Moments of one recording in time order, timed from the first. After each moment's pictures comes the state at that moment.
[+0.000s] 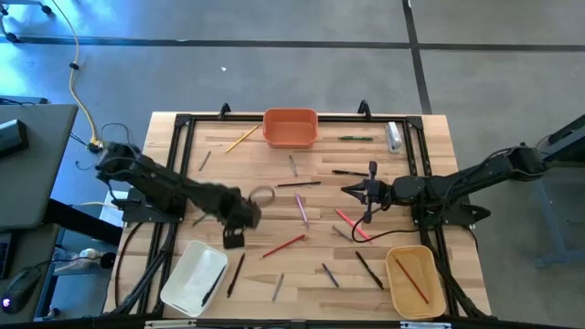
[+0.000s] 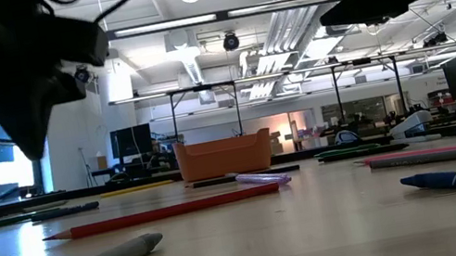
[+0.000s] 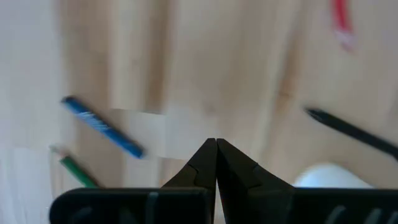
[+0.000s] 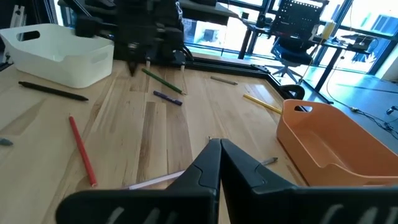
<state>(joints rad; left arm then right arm) -0.16 1.53 0.99 -0.93 -0.04 -0.44 0.19 0.90 0.30 0.40 0.36 -0.13</state>
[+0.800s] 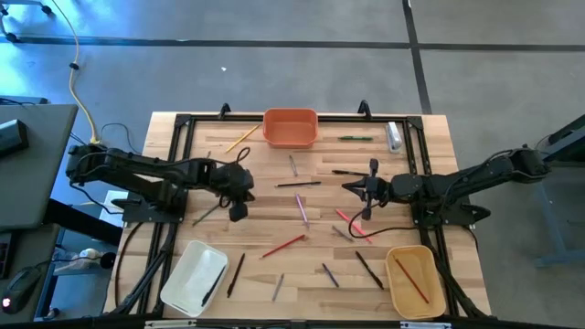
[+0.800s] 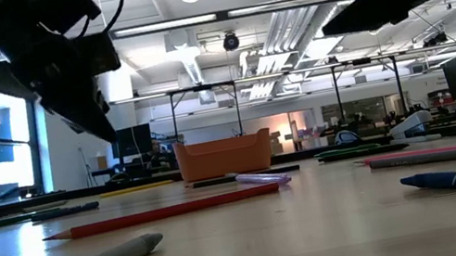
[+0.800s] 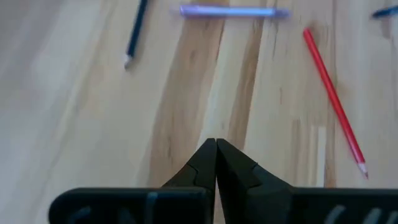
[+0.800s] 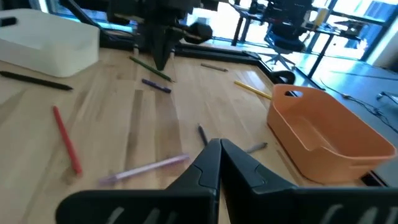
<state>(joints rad) 0.18 1.20 0.60 -0.32 0.05 -0.22 0.15 0.88 0.30 0.34 0.36 -0.11</state>
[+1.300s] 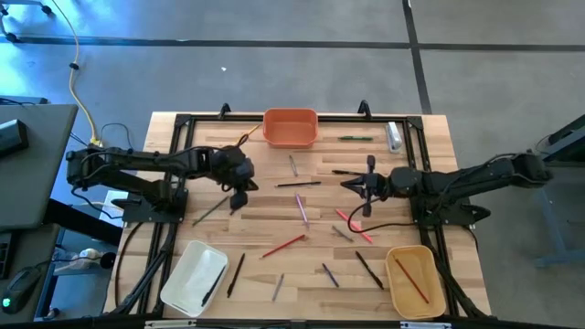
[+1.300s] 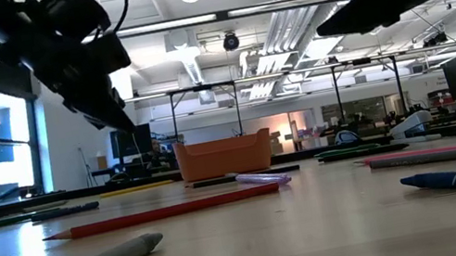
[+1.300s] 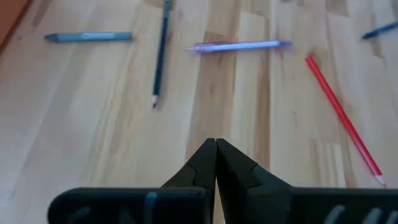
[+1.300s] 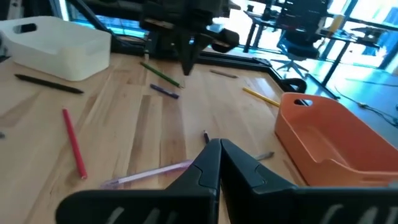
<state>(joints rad) 0.36 1.20 0.60 -0.25 0.20 -0.04 0.04 0.88 0.30 0.37 0.19 -0.16</state>
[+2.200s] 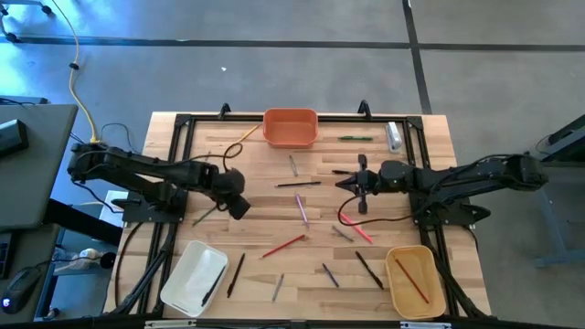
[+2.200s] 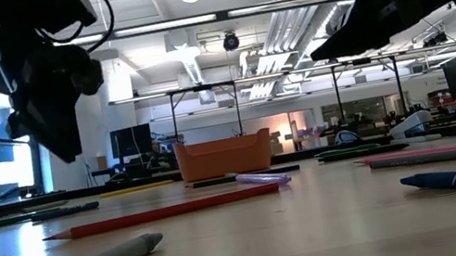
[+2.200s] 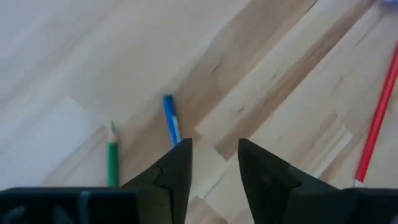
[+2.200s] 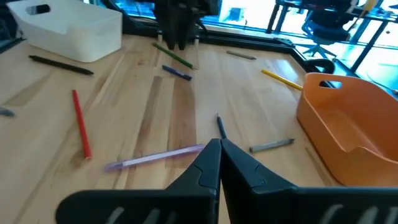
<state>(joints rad) 0.11 1.22 0.69 -0.69 -0.04 -0.83 -0.09 1.03 0.30 0.44 -0.02 -0.16</state>
